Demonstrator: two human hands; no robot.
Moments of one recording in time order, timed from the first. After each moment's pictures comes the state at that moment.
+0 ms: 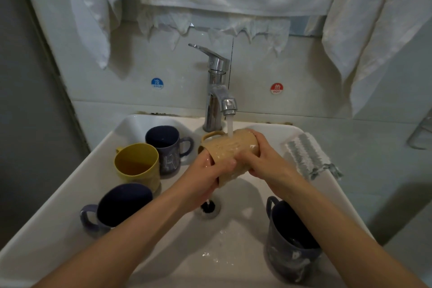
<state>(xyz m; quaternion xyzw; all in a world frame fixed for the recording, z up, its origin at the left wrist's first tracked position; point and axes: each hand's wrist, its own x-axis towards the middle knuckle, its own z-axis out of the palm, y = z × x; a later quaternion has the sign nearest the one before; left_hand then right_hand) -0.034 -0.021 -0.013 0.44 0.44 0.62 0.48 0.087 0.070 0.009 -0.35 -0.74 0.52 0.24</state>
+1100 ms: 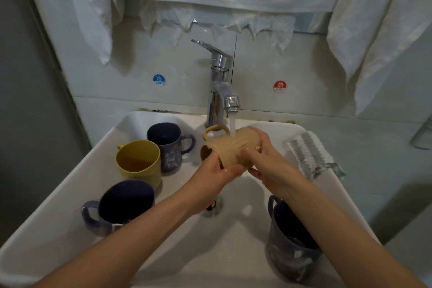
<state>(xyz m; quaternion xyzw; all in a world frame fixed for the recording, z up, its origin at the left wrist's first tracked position) -0.022 -0.018 -0.020 0.48 0.53 0.58 0.40 0.080 0.072 0.003 -0.36 -0.67 0.60 0.26</state>
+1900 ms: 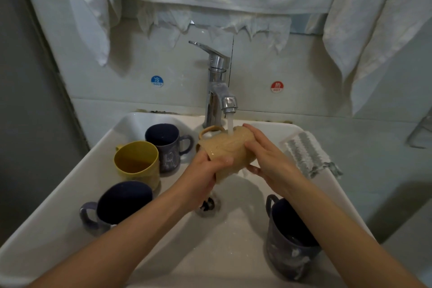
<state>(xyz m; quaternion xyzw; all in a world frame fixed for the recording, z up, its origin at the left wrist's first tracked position) -0.033 -0.018 -0.018 0.42 0.45 0.64 0.46 0.086 0.072 0.009 -0.34 -0.68 0.59 0.28</state>
